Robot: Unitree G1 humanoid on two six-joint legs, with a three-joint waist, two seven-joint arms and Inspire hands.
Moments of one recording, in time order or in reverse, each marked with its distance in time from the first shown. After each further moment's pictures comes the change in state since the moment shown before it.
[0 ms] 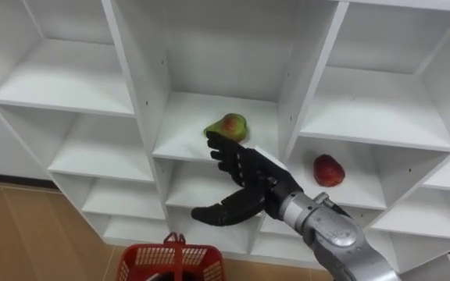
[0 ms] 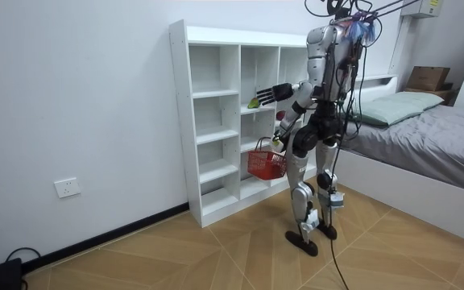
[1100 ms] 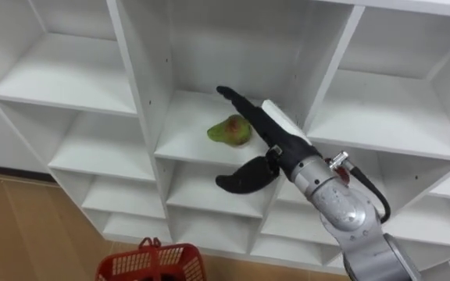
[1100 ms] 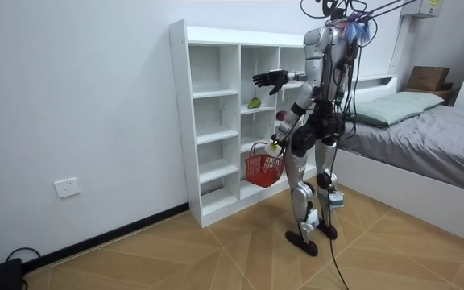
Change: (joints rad) left arm 0.006 0.003 0.103 0.092 0.000 -0.068 0.038; right arm -0.059 -0.011 -0.040 -0.186 -0.497 0.000 -0.087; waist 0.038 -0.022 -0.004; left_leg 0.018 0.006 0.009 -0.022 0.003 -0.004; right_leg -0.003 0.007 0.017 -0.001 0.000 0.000
